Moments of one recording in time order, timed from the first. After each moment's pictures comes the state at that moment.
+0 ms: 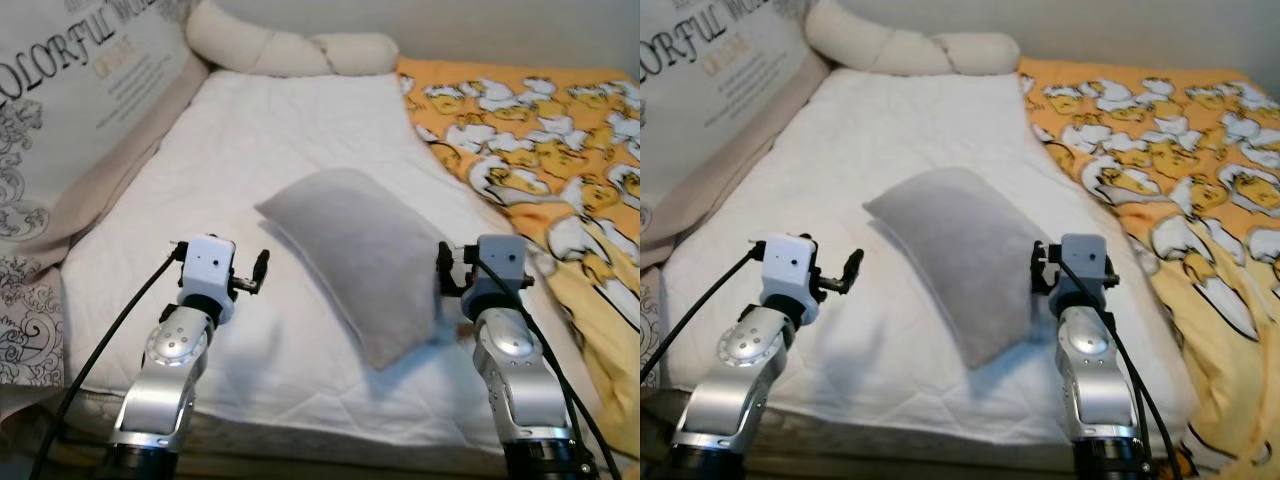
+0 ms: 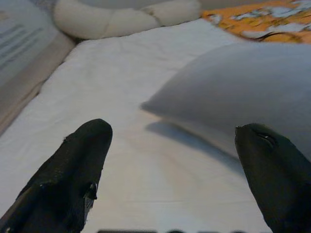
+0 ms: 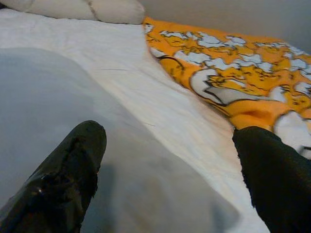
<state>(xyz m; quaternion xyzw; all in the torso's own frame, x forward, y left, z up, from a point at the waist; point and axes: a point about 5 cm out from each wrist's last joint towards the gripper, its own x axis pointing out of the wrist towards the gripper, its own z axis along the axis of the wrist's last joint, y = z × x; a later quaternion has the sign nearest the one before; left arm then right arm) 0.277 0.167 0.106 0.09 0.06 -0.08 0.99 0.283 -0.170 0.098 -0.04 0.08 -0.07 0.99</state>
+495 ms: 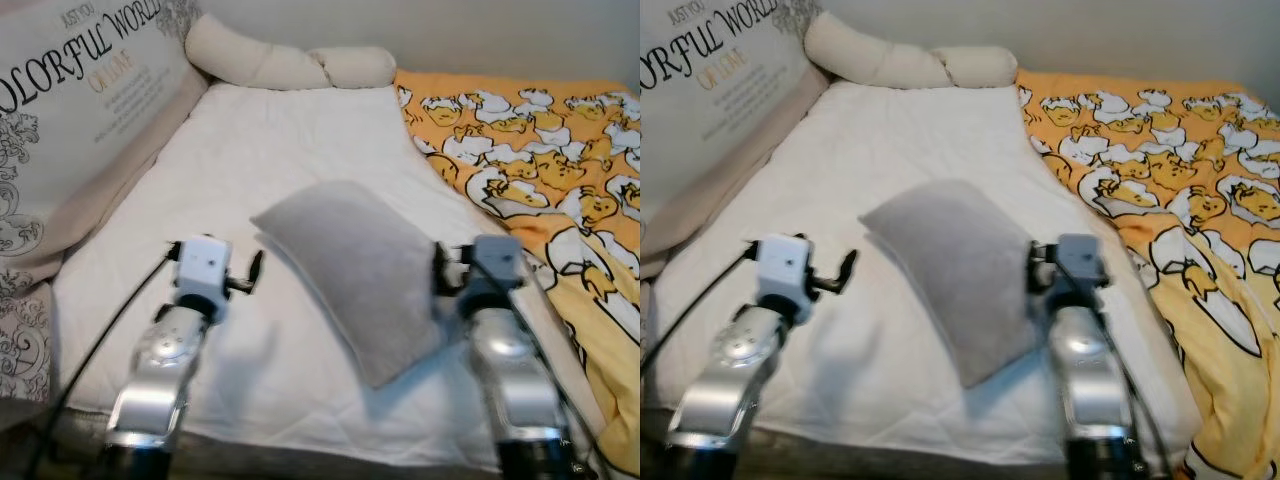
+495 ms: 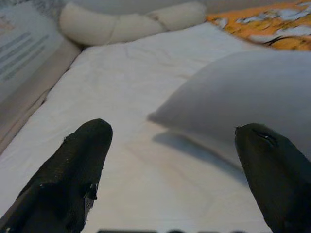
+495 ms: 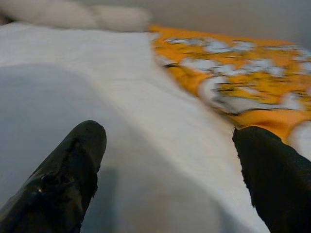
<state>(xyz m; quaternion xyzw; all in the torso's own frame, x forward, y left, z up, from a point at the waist) 0.277 0.173 0.106 0.10 0.06 -0.07 0.99 0.283 -0.160 0.097 -0.04 0.08 -0.05 0.99</state>
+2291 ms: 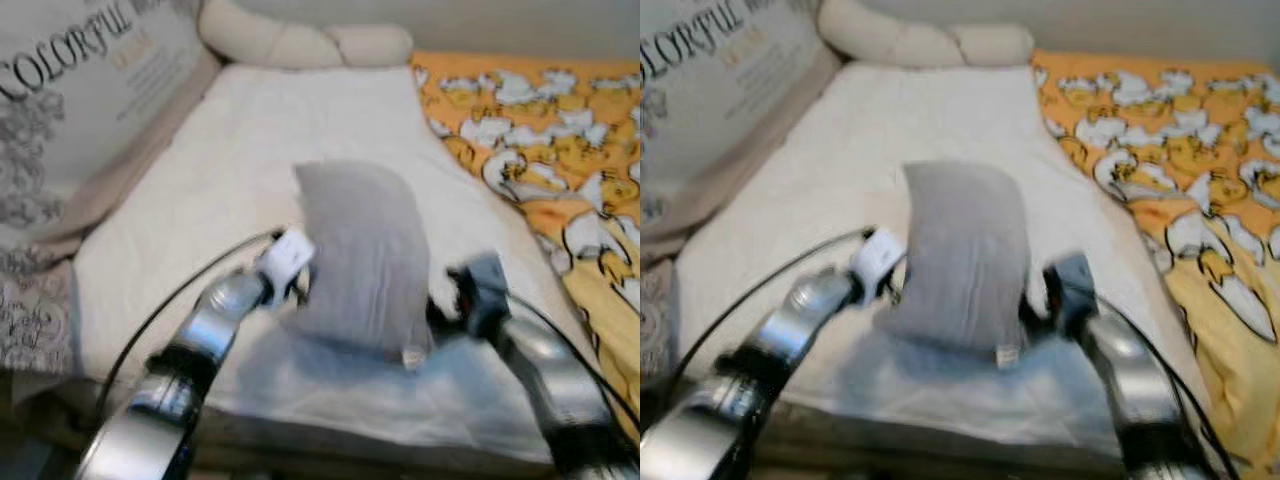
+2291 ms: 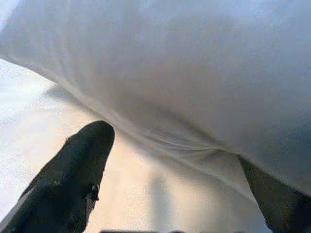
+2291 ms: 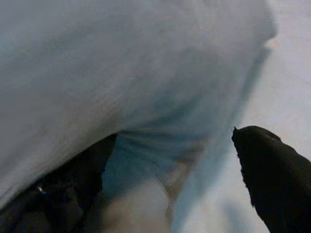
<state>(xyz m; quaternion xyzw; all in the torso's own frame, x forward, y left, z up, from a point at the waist) 0.323 0.108 0.071 0.21 0.16 -0.39 0.89 0.274 -0.202 0.063 -0.02 0.19 0.25 0.95</state>
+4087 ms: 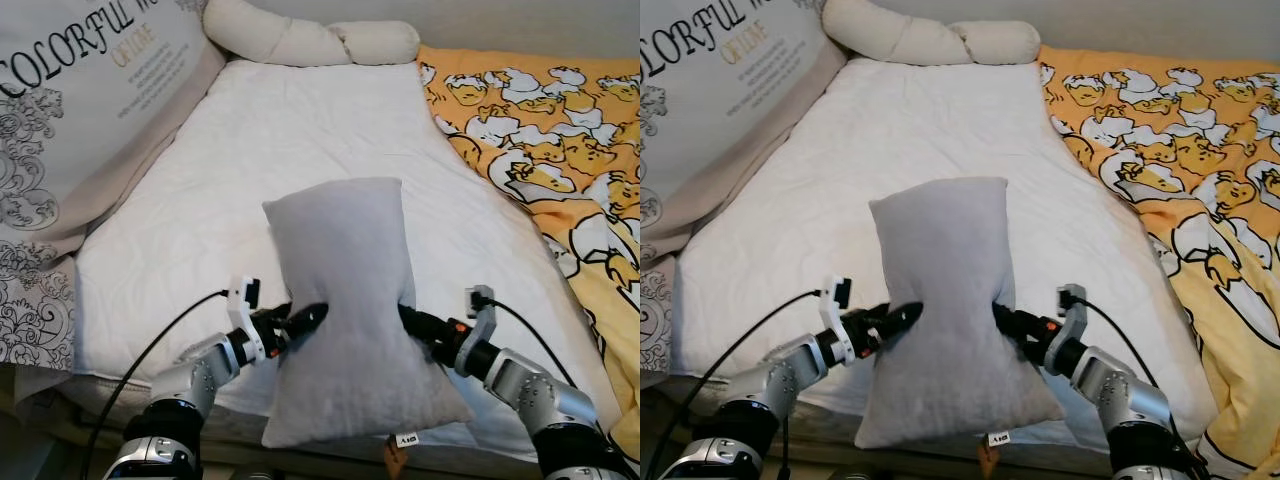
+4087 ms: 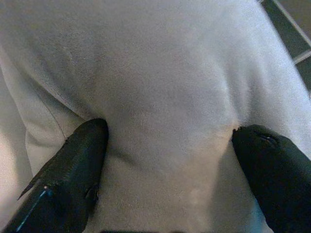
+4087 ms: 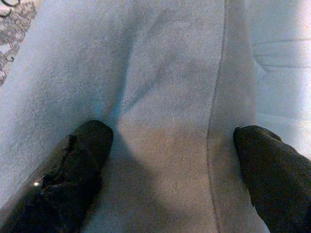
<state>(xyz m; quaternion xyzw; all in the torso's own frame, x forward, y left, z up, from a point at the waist) 0.276 0.127 0.021 -0.29 0.25 -0.36 0.85 0.261 -0.186 0.023 0.32 0.28 0.26 0.87</state>
